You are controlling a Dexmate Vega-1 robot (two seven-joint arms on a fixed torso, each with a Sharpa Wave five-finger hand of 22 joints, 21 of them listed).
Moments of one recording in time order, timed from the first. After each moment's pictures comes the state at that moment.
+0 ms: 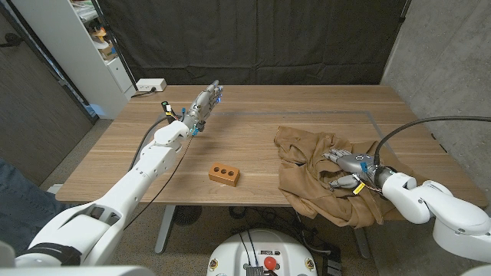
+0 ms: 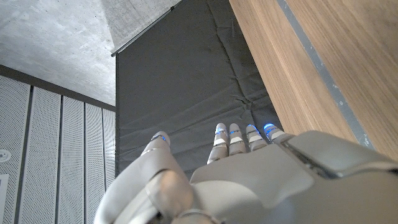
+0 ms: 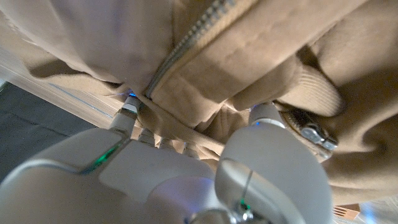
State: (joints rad) left arm 0.69 0.45 0.35 -1.23 -0.54 -0.17 -0.20; left_hand 0.27 0.04 0.27 0.01 0.19 0.09 0.08 0.19 0.17 -0.01 0.03 0.21 0.20 -0.10 0.06 0.19 0.18 -0.16 0.08 0.19 0.18; right arm -1.54 -1.31 -0.26 -2.24 -0.65 -0.49 0.15; right_hand 0.77 -0.11 0.26 -0.15 0.42 0.01 -0.14 0.21 0.19 -0.08 0.05 0.22 0.20 0.08 0.08 0.26 0.21 0.58 0.20 0.28 0.17
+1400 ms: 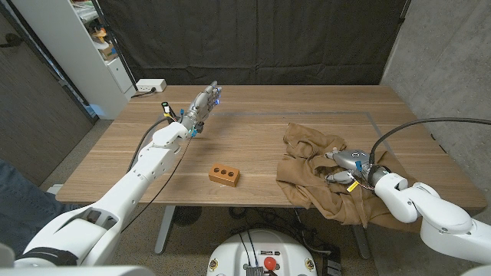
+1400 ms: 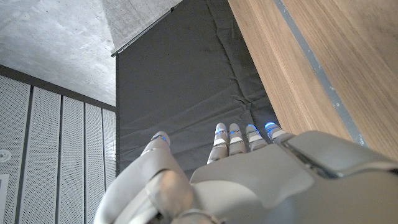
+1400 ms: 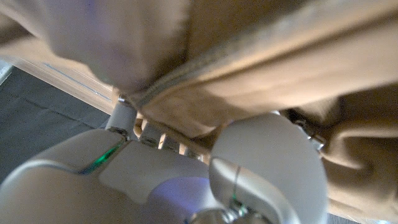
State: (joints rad) left arm 0.72 0.46 0.34 -1.26 -0.55 -0.16 -0.18; left_hand 0.27 0.05 0.27 0.00 0.19 0.10 0.08 0.19 0.17 -0.01 0.03 0.21 0.20 -0.10 0.06 0.19 0.18 -0.15 0.11 0.19 0.18; right arm -1.42 -1.25 -0.40 -2.18 -0.67 -0.49 0.07; right_hand 0.92 -0.15 0.24 -0.13 0.18 0.31 -0.11 0.76 0.79 0.36 -0.08 0.83 0.96 0.81 -0.05 0.79 1.18 1.06 -0.13 0.89 0.40
